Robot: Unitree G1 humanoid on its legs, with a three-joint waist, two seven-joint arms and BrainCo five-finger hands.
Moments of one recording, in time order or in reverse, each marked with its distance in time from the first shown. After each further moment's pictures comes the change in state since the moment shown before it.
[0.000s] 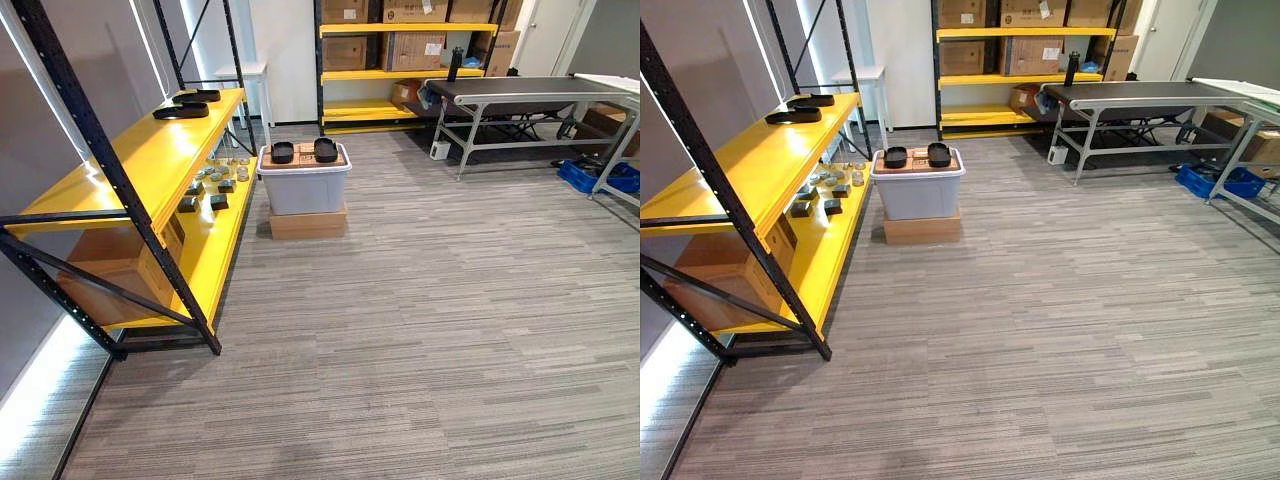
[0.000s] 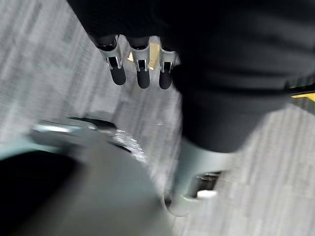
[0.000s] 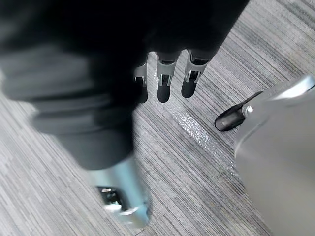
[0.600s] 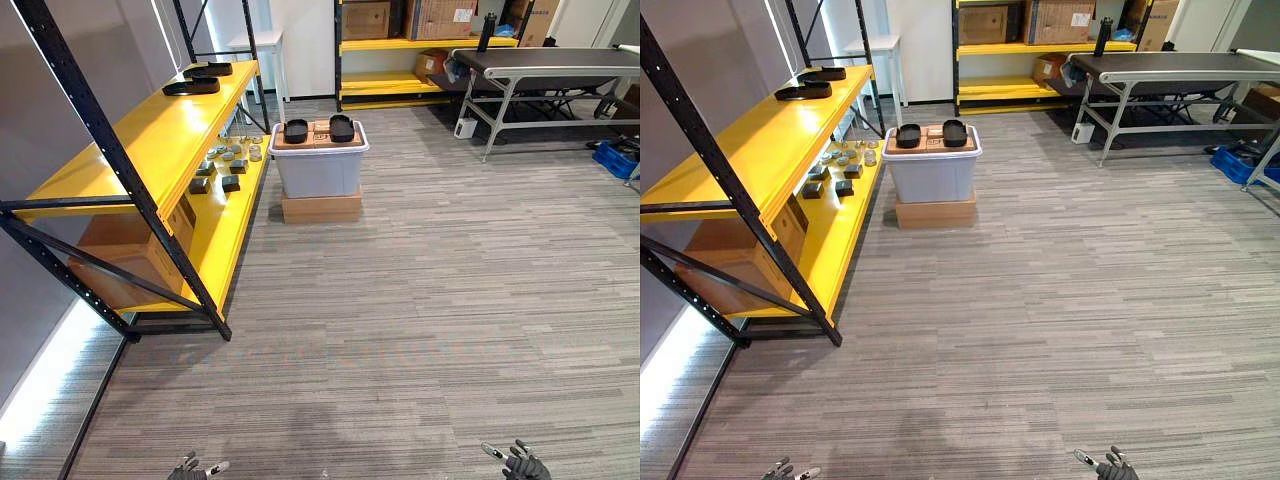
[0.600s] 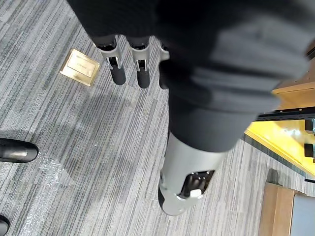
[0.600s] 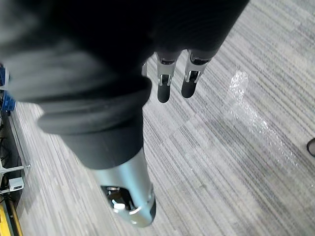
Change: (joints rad) left arm -0.038 0.098 0.063 -0.108 -0.035 -0.050 -0.004; right arm -0.077 -0.172 -0.120 -0.103 -0.035 -0.027 0.033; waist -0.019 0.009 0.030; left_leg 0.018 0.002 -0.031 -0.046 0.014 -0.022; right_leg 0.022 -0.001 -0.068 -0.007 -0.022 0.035
